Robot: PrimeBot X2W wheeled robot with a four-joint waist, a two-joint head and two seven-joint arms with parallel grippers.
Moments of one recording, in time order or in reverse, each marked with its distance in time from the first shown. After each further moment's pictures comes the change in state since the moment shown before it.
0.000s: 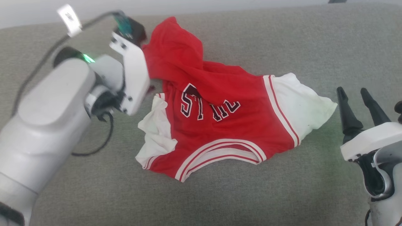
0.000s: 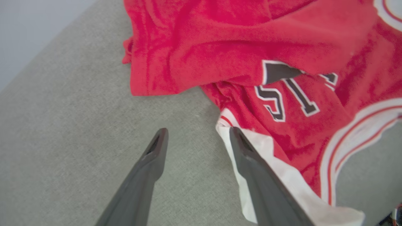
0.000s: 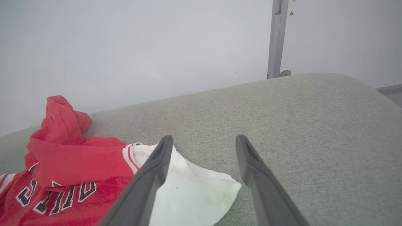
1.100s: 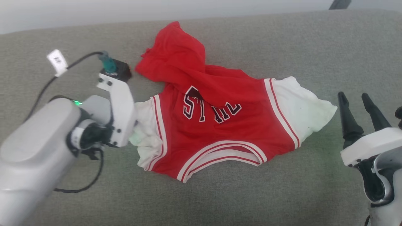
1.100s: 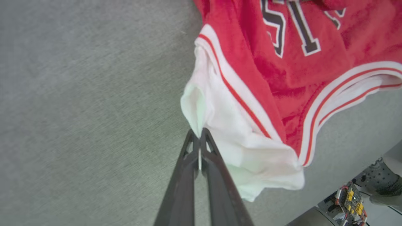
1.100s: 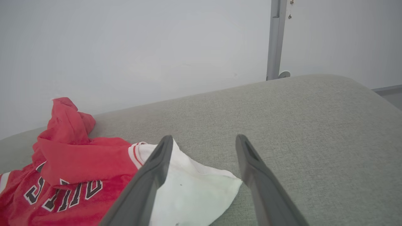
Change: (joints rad) left arm 0.221 0.124 0.047 -0.246 -0.154 0.177 0.114; right arm 0.030 0.018 -0.022 -0.029 -0.017 0.000 0.009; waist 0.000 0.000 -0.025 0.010
